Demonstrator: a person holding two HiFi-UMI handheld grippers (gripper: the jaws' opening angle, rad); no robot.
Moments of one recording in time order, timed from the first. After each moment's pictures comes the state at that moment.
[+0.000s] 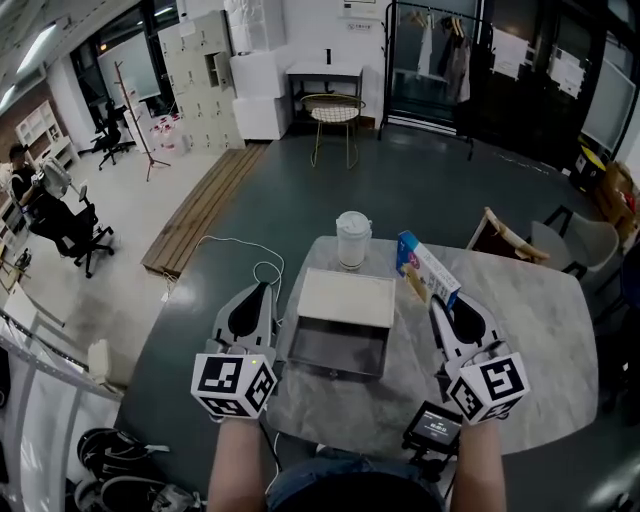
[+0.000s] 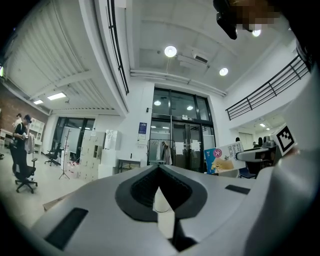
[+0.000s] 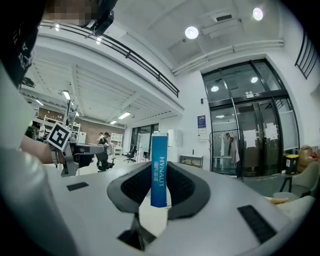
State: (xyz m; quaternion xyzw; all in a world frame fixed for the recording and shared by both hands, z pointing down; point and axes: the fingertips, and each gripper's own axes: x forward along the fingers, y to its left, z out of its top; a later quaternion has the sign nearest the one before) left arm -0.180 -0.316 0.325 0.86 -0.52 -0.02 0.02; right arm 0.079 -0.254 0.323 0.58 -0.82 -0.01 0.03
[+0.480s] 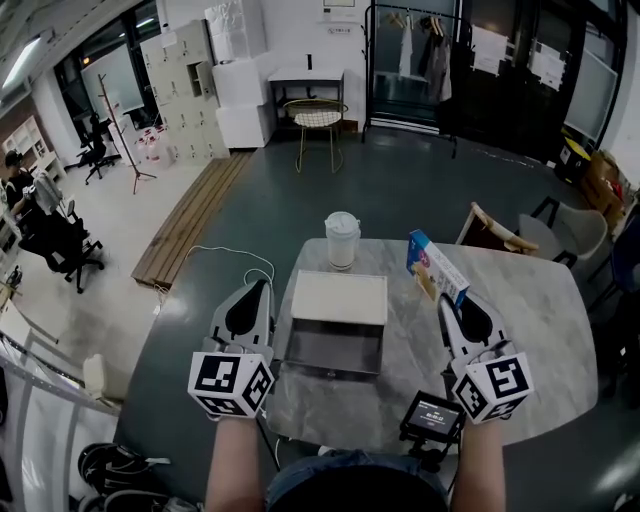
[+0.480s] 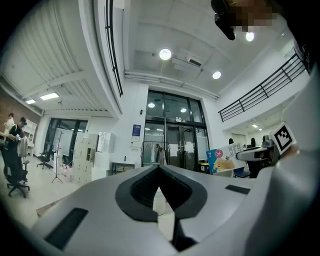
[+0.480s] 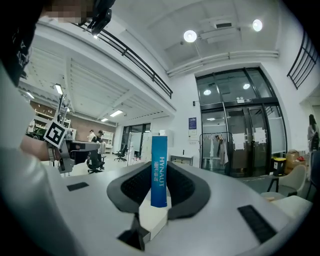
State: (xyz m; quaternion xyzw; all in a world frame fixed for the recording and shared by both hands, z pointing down) left arm -0.176 -0.320 0.320 0.88 -0.48 -0.03 0.00; right arm 0.096 -0.238 0.322 0.63 -0.78 -0.01 0.03
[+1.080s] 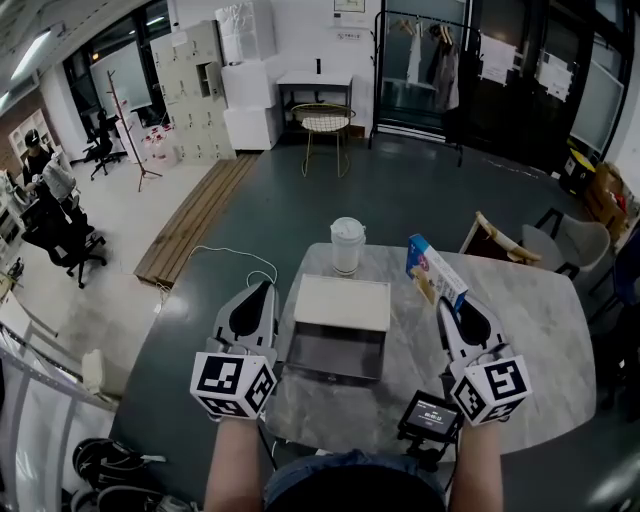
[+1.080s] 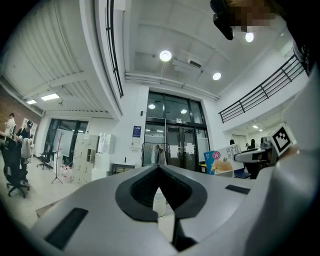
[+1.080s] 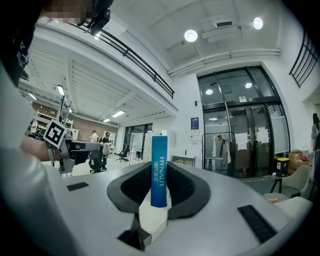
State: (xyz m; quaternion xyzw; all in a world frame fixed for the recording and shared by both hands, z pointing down) left arm -0.171 -0.316 0.315 0.87 -0.48 -0.04 -0.01; right arm 0.096 -0.242 0.320 0.62 -0.79 -0.01 0.03
